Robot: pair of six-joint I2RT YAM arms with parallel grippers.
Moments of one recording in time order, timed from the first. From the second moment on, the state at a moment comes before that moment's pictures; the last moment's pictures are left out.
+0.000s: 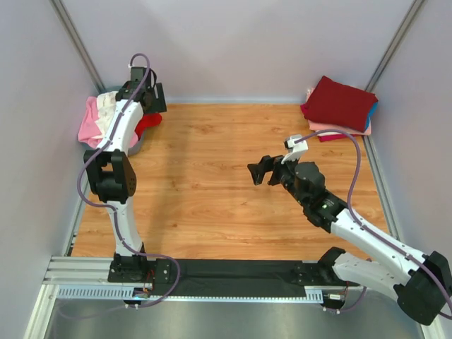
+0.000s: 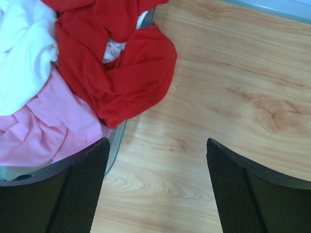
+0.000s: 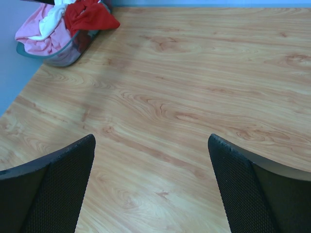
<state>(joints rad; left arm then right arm) -0.06 2.05 2.00 -0.73 -0.22 -0.21 0.70 0.97 0.66 0.13 0.17 0.36</state>
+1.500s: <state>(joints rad) -0.04 2.41 2.30 -0.70 -0.31 -0.06 0.70 1.10 0.72 0.08 0.19 0.38</state>
